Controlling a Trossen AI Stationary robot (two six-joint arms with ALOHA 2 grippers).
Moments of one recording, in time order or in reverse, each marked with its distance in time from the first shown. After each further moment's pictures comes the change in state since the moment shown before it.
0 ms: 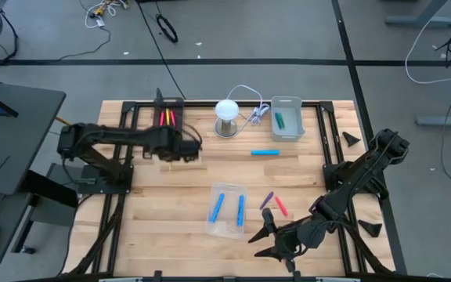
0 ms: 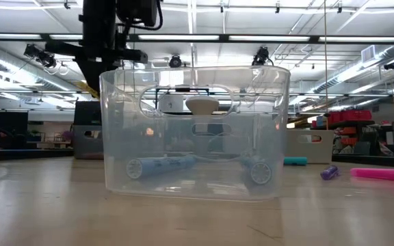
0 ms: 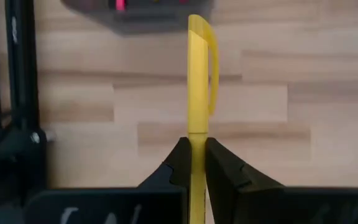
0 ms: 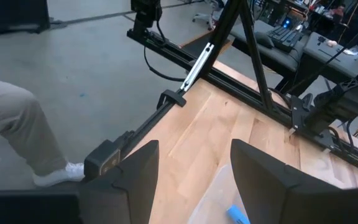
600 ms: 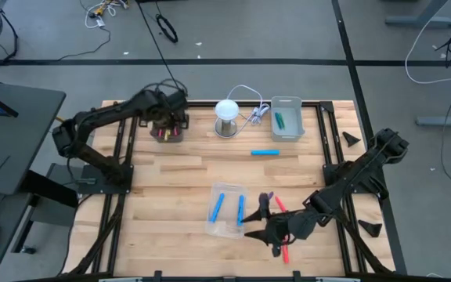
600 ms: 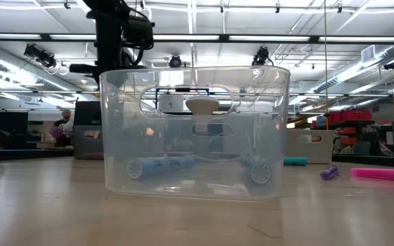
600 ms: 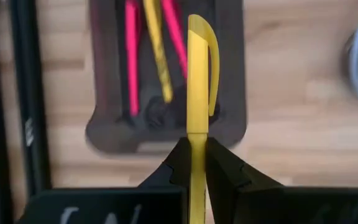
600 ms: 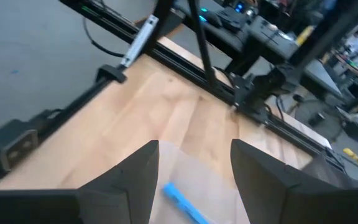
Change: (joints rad) left arm 0.493 -0.042 0.000 0.163 0.054 0.533; right arm -0.084 0.000 0.000 -0.028 0.138 -0.081
